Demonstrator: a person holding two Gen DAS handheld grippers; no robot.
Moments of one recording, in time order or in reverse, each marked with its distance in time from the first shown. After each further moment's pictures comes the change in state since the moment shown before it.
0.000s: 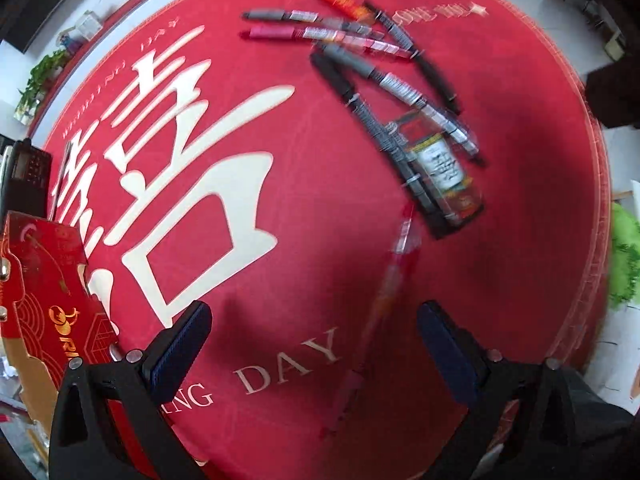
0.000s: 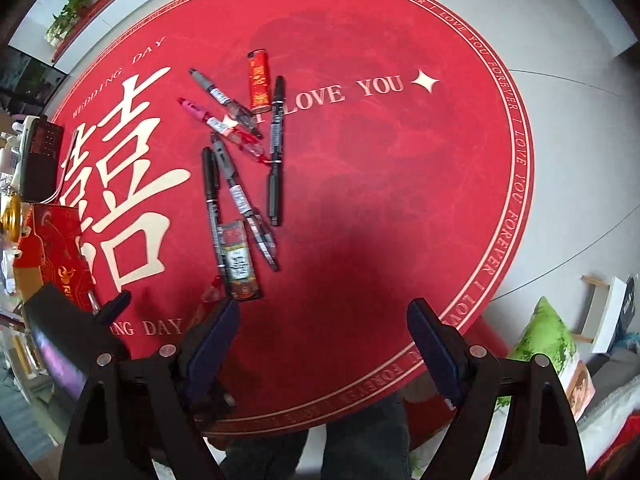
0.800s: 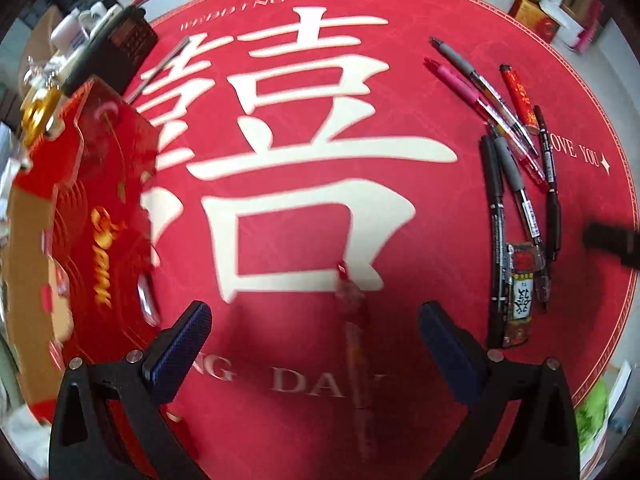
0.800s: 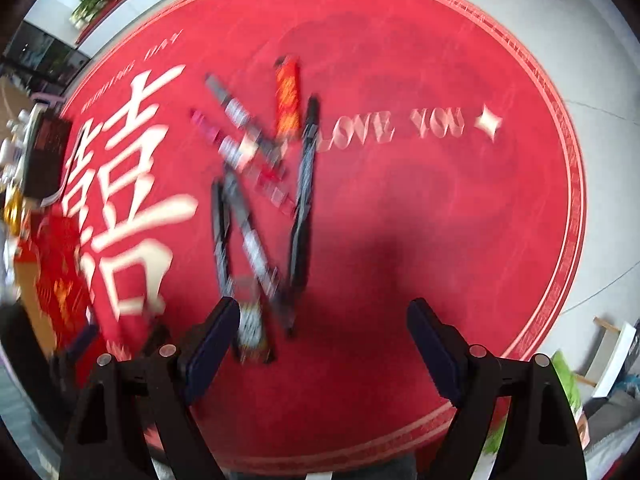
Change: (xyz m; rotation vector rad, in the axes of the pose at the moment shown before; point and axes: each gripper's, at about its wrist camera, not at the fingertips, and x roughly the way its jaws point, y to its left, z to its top) left arm -0.004 0.062 0.004 -0.541 0.053 0.085; right arm 0.038 0.012 0.061 -0.074 -0.040 0.049
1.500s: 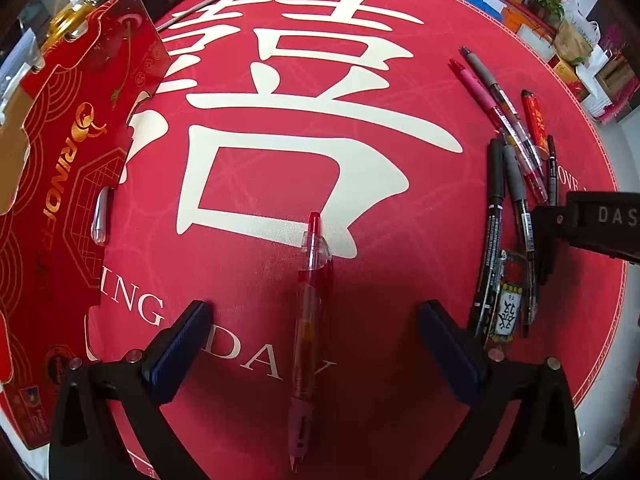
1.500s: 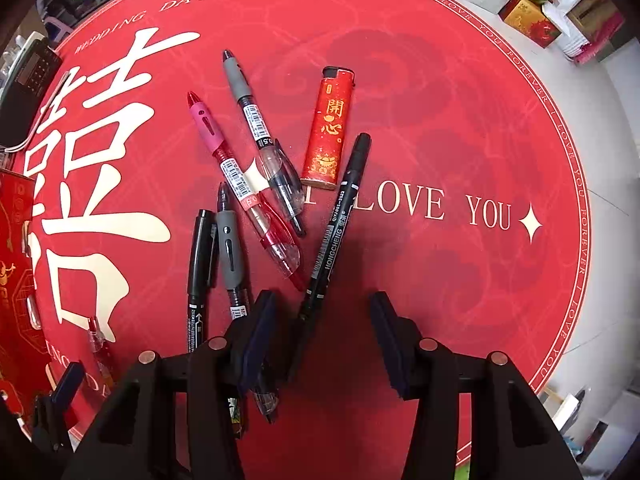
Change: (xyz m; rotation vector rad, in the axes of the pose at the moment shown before) left arm 0.007 -0.004 -0.035 -0.251 -0.018 -0.074; right arm 0.042 0.054 0.016 -0.235 0.007 -0.140
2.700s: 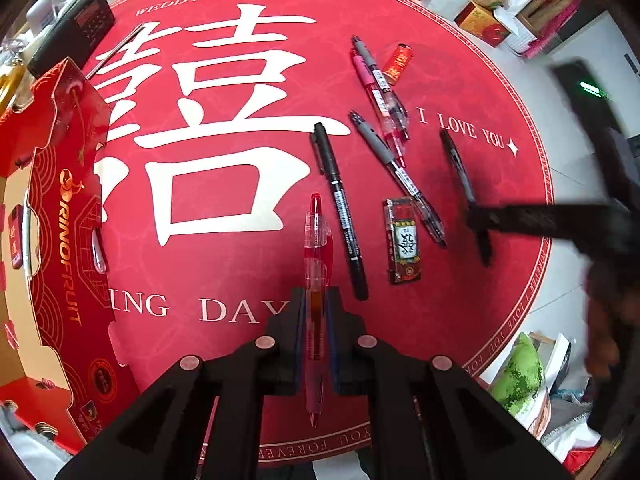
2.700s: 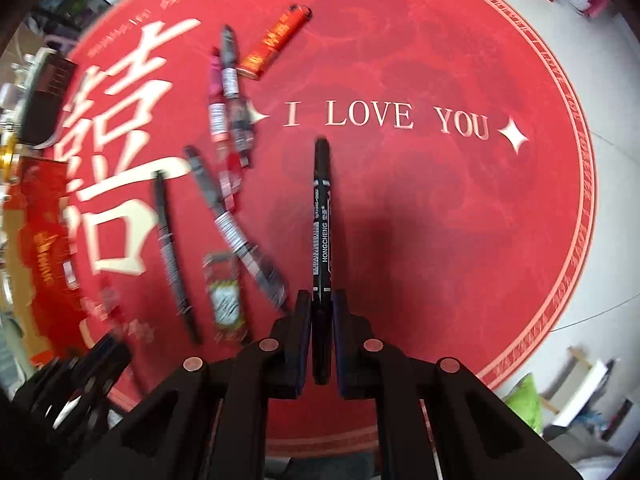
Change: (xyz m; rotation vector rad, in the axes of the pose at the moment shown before) left arm -0.056 -0.008 0.009 0.249 0.112 -0.201; right arm -0.001 -0.024 -0.020 0.054 0.122 0.102
